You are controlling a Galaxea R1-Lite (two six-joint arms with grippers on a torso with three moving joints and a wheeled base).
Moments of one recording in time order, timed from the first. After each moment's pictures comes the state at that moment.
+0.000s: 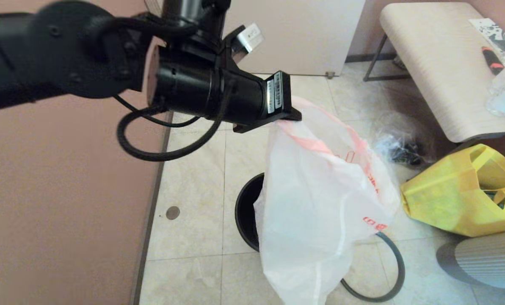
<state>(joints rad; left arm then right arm) -0.72 1.89 -1.92 0.43 -0.22 -0.39 -0.01 0.00 0.00 0.00 -0.01 0.01</state>
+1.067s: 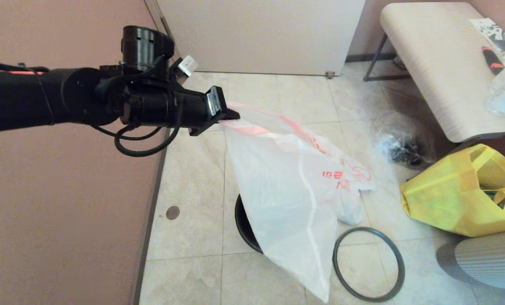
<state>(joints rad) -0.39 1.88 -1.69 0.14 -0.32 -0.46 -0.01 0.00 0.00 0.00 -0.01 0.01</state>
